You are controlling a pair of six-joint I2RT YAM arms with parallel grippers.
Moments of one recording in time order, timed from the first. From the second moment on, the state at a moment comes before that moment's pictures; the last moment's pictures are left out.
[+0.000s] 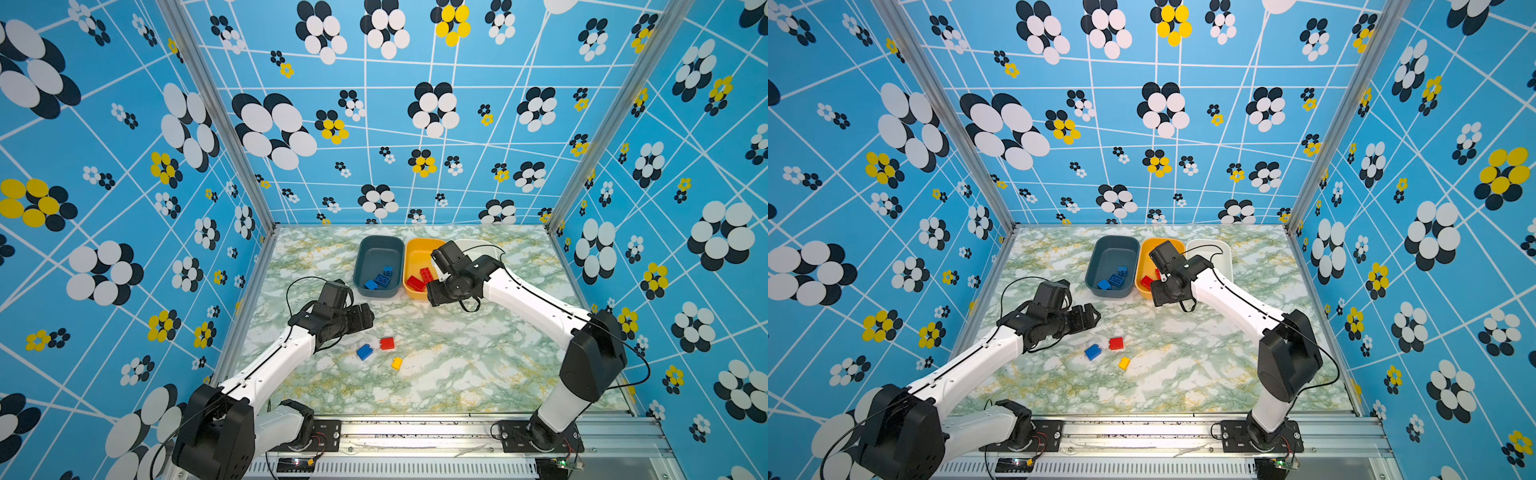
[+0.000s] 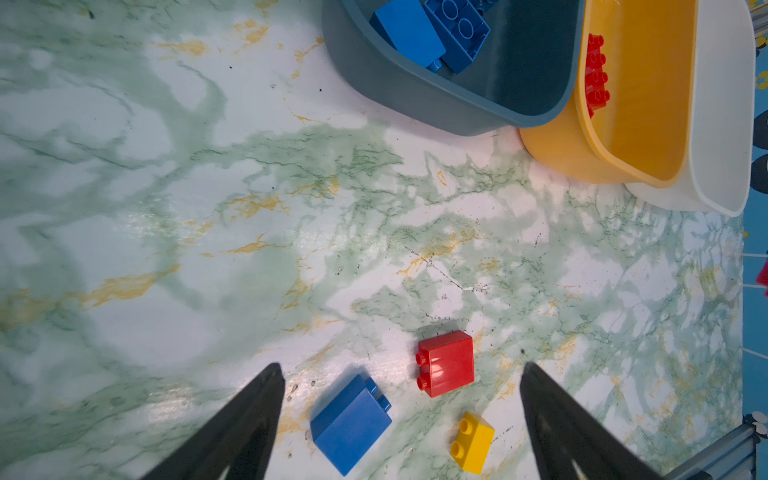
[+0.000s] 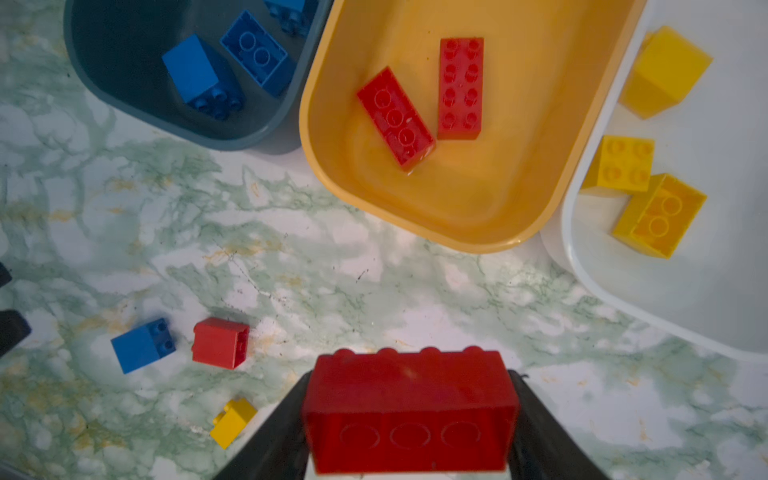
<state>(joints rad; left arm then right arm) -0.37 1.18 0.71 -0.45 0.17 -0.61 0.65 1.74 1.50 -0.88 0.10 0.32</state>
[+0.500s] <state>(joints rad) -0.37 1.17 0.71 -0.45 0.17 -0.61 0.52 2.15 1.92 -0.86 0.08 0.26</state>
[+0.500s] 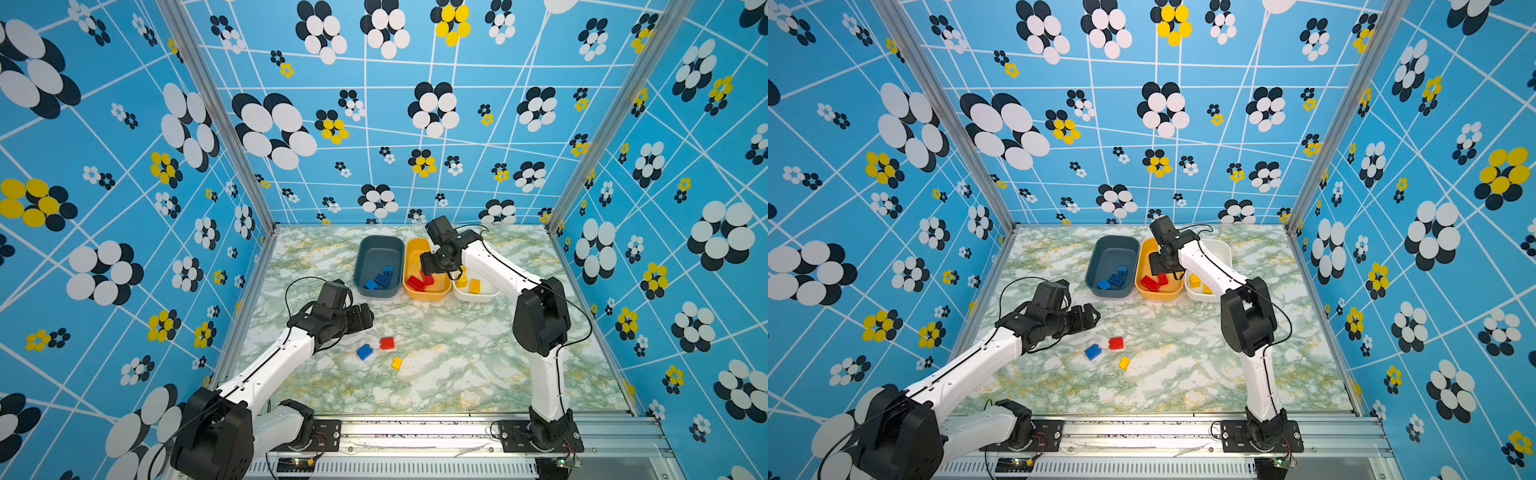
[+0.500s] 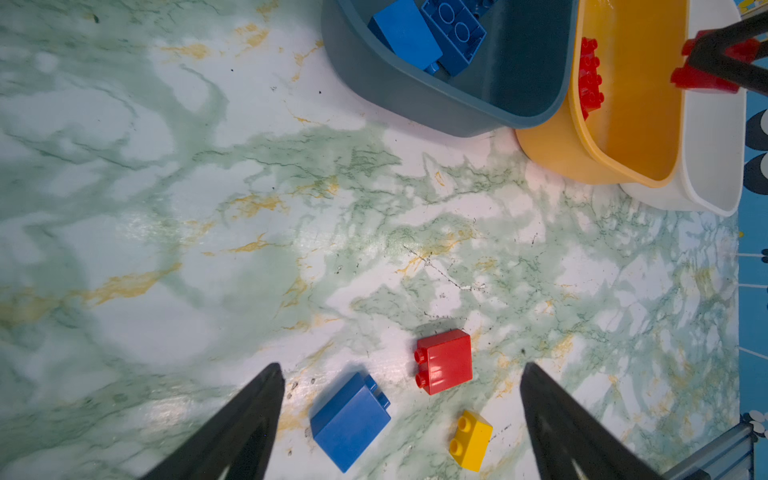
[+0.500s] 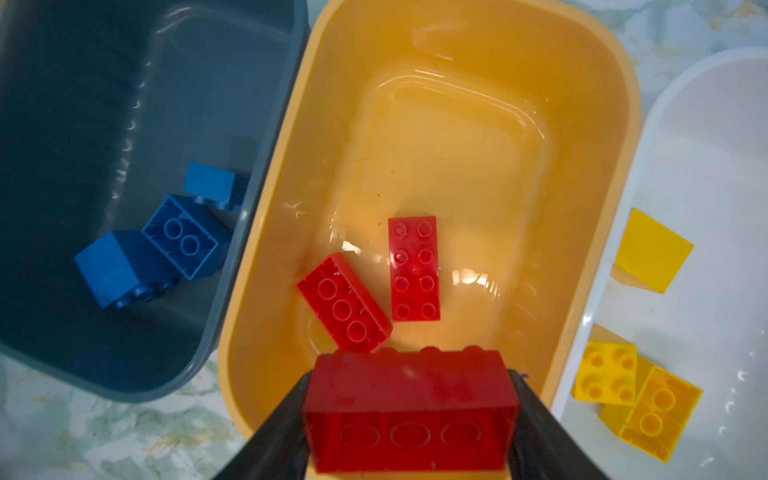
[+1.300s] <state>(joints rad) -0.37 1.17 0.71 -0.45 0.17 -0.61 0.48 2.41 2.29 -1.03 0.13 0.22</state>
